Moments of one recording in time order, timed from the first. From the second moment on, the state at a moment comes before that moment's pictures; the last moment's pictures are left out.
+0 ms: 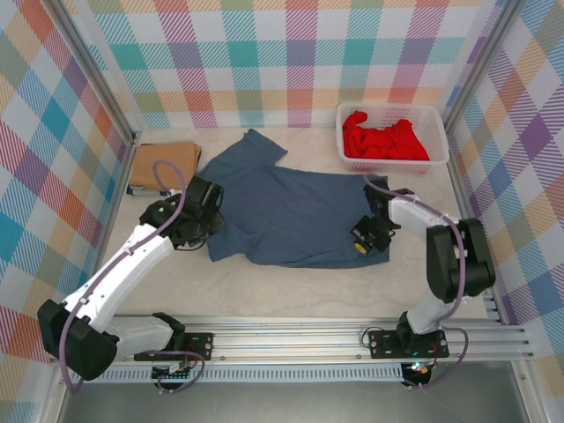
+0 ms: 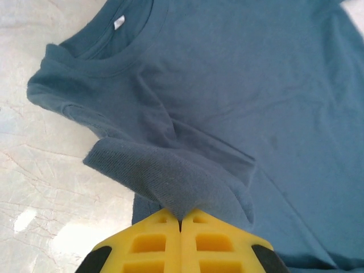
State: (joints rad) left arm -0.49 1.19 1.11 -1.00 -0.25 -0.95; right arm 0.24 1.68 1.02 -0.86 -0.21 0.96
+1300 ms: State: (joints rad) left arm -0.49 1.22 1.21 -1.01 -0.25 -0.90; right arm 0.17 1.51 1.09 -0.80 -0.10 0.88
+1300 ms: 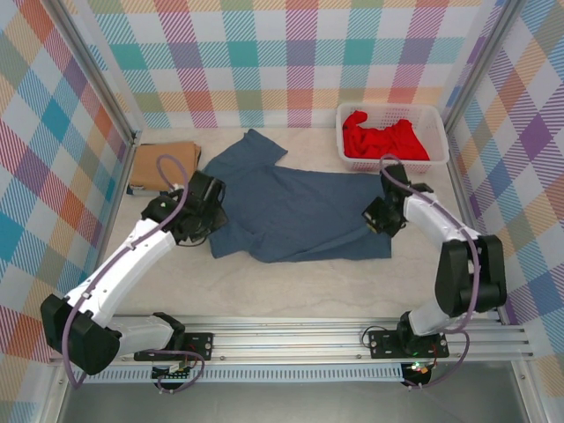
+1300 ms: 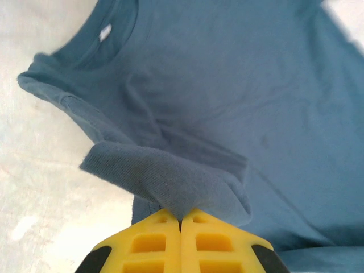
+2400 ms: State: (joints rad) left arm -0.47 1.25 2.14 -0.61 -0.40 -0.45; right arm 0.22 1.06 1.73 -0.77 0.08 0.66
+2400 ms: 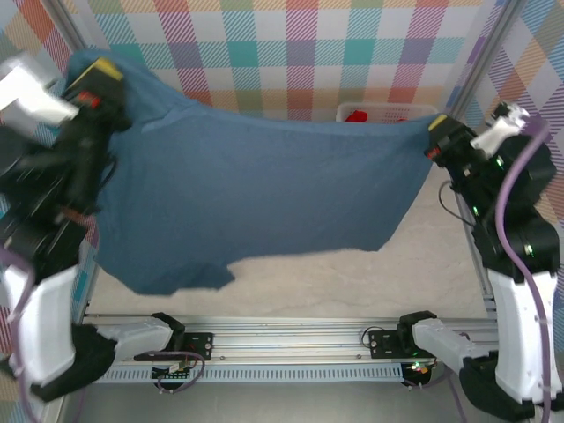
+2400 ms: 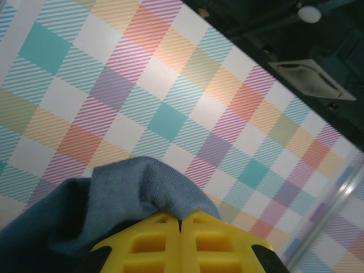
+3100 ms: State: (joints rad) left arm -0.14 2.36 2.52 -1.07 -0.04 -0.70; right arm 0.10 1.87 1.72 -1.00 -0.12 0.80
